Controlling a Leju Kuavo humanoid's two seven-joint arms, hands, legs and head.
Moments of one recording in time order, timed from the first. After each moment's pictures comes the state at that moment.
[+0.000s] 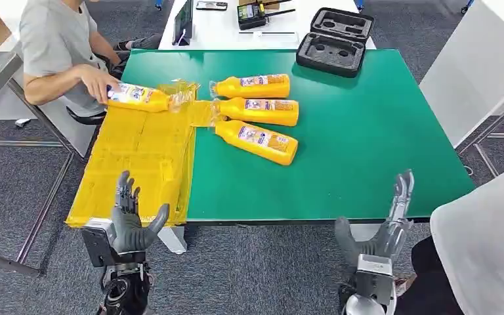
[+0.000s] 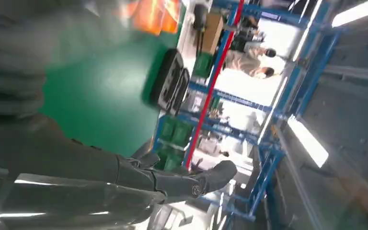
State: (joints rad) left arm -0.05 -0.17 -0.11 -1.27 -0.04 0.12 -0.64; right arm 0.16 0.07 0.21 -1.65 0.33 -0.69 -0.70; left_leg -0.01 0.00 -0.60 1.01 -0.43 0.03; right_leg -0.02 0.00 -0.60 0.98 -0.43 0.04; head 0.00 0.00
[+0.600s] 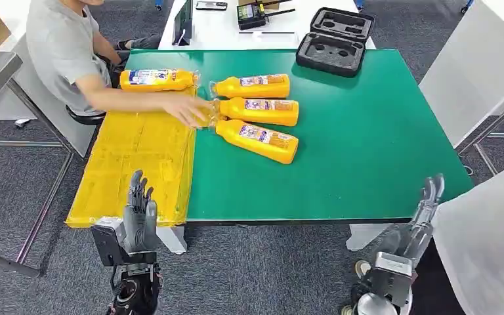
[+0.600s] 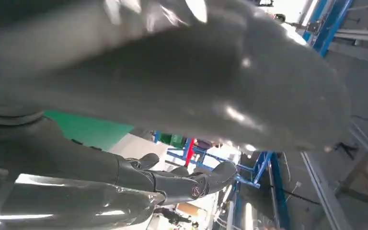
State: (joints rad) left arm -0.04 -0.20 -0.16 -1.28 -0.02 0.12 -0.61; right arm 0.18 0.11 0.08 -1.70 0.35 -0.69 -0.70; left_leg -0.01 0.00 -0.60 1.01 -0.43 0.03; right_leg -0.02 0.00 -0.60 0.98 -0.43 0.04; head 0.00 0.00
